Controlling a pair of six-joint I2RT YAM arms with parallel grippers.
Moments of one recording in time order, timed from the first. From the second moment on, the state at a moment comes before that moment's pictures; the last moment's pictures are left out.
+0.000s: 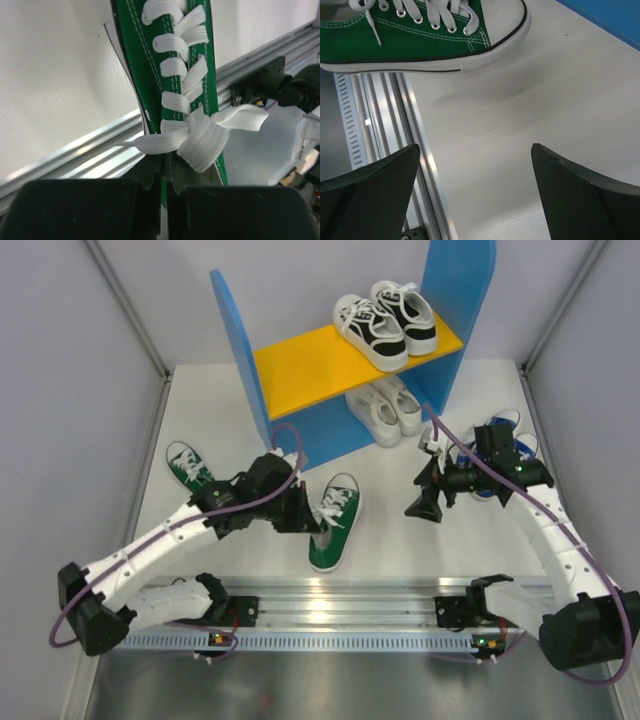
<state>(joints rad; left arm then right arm) -0.78 1.02 0.94 -0.76 0.24 -0.79 0.19 1.06 0.95 -0.86 -0.93 -0.64</state>
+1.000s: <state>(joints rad) -1.04 1.47 1.14 -0.38 -0.42 -1.01 0.61 1.29 1.09 -0.62 -0.21 0.12</state>
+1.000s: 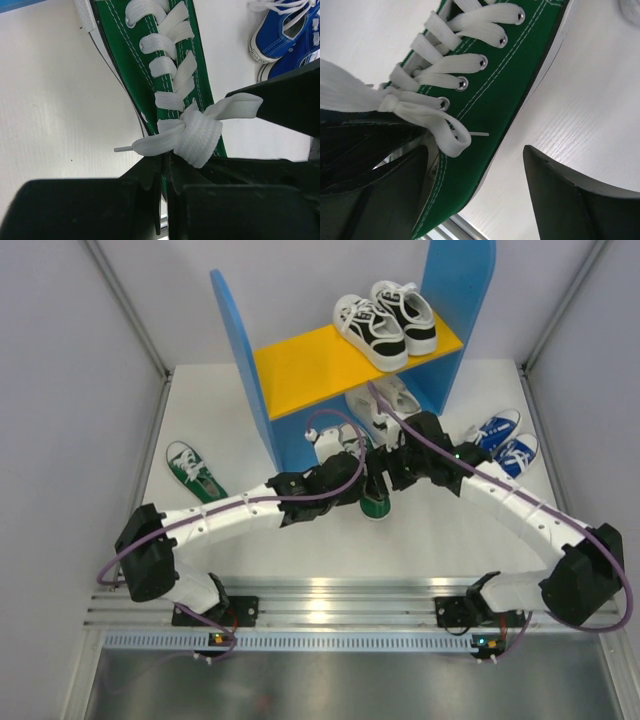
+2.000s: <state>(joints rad) -1.04 1.26 0.93 -0.03 -0.24 -0.90 0.58 1.38 1.15 -0.61 -0.08 -0.12</state>
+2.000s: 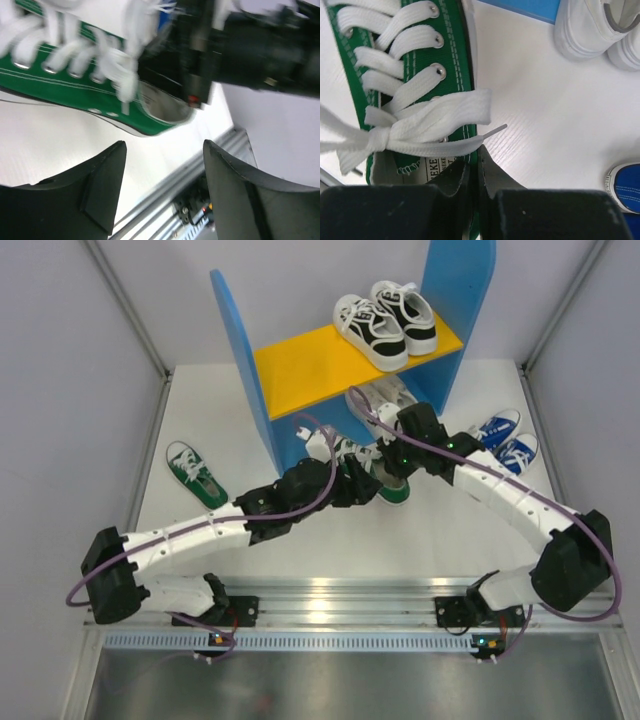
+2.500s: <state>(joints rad) -1.04 0.69 0.76 -0.35 -0.15 -0.70 0.59 1.52 1.15 -0.41 0.03 -0.14</state>
